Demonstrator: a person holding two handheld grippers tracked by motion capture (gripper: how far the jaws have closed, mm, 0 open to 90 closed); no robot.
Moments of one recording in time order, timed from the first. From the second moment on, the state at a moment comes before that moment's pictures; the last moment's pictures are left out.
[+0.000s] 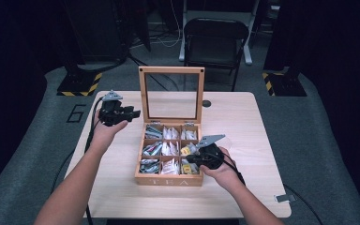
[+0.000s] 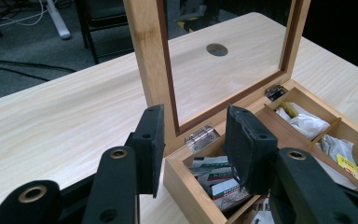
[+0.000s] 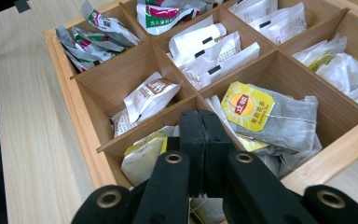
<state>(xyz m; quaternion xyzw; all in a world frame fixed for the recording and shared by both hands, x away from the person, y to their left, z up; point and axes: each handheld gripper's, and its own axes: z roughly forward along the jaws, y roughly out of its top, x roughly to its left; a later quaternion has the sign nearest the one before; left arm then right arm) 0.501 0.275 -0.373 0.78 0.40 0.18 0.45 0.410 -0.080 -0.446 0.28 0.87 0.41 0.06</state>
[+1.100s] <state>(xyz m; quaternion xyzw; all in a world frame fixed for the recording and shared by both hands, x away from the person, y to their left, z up) 0.498 0.280 -0.370 0.77 0.41 0.18 0.45 0.427 -0.107 -0.382 0.26 0.86 0.43 0.08</state>
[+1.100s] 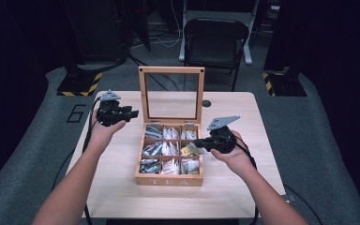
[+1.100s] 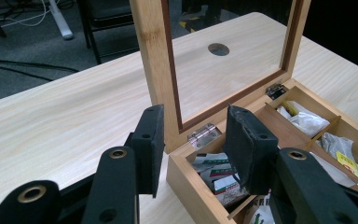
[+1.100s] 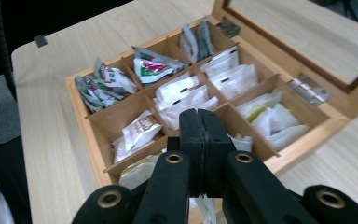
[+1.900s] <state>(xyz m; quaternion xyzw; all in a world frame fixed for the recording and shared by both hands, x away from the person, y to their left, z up) 0.497 0.284 -0.371 0.77 0.41 0.18 0.45 0.444 -0.155 -0.374 0.32 0.84 0.42 0.13</state>
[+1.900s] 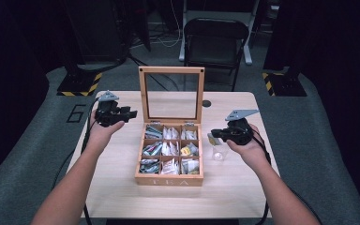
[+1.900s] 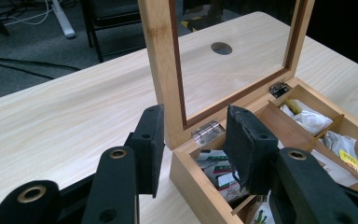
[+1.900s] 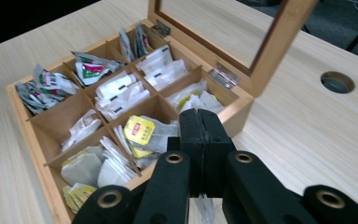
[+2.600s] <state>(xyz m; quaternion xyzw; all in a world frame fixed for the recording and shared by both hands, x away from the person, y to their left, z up) 0.497 0.286 -0.374 0.77 0.41 0.18 0.45 0.456 -0.173 -0.399 0.36 0.83 0.40 0.14</state>
